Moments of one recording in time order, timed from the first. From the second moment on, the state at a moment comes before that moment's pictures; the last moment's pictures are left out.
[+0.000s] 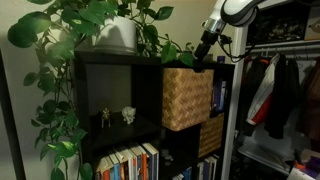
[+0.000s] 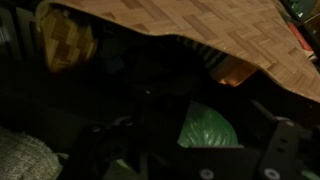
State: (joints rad) arm 0.09 -0.33 0.05 -2.23 -0.05 2.41 -0.22
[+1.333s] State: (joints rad) arm -0.03 -0.30 0.02 -2.12 -0.25 2.56 -0.15
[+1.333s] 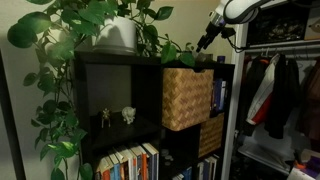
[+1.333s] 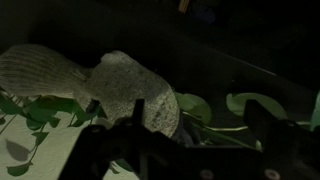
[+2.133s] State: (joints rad) arm -0.05 -0.13 -0.04 -1.99 -0.36 2.68 -0.23
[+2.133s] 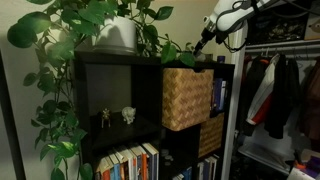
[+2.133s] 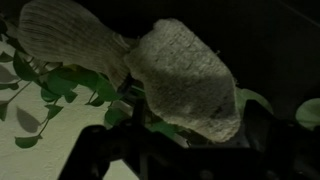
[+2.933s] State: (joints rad) arm -0.05 -0.06 -0.04 -1.96 -0.39 2.68 -0.23
